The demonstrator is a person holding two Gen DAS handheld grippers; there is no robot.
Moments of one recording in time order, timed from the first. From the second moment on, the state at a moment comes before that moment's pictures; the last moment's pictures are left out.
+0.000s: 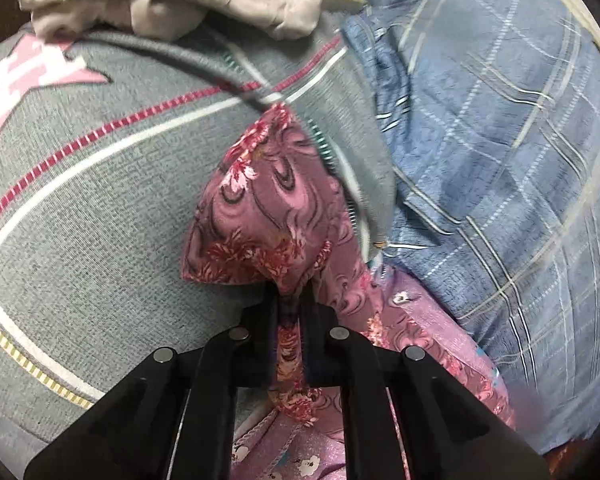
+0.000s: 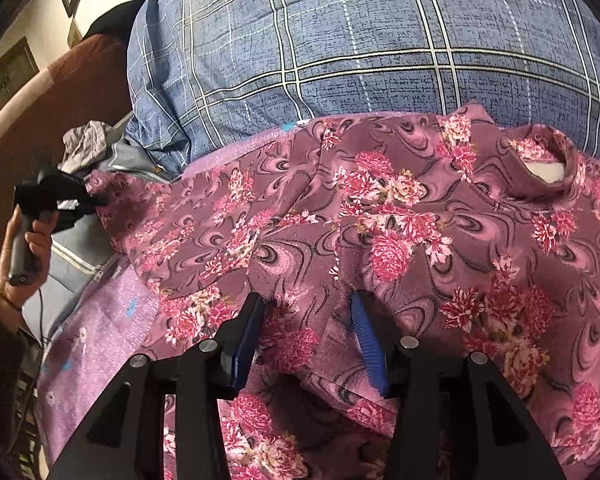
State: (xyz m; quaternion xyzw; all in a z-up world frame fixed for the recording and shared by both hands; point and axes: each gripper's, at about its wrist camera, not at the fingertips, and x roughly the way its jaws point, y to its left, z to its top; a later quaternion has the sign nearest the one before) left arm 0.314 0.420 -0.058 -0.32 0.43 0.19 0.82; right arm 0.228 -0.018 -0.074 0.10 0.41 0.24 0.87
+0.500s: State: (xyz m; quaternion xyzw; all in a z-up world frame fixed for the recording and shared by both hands) left arm 0.297 0.277 0.027 -0.22 0.38 0.09 0.89; right arm 0.231 -0.024 -0.055 0.13 0.42 0.22 0.87
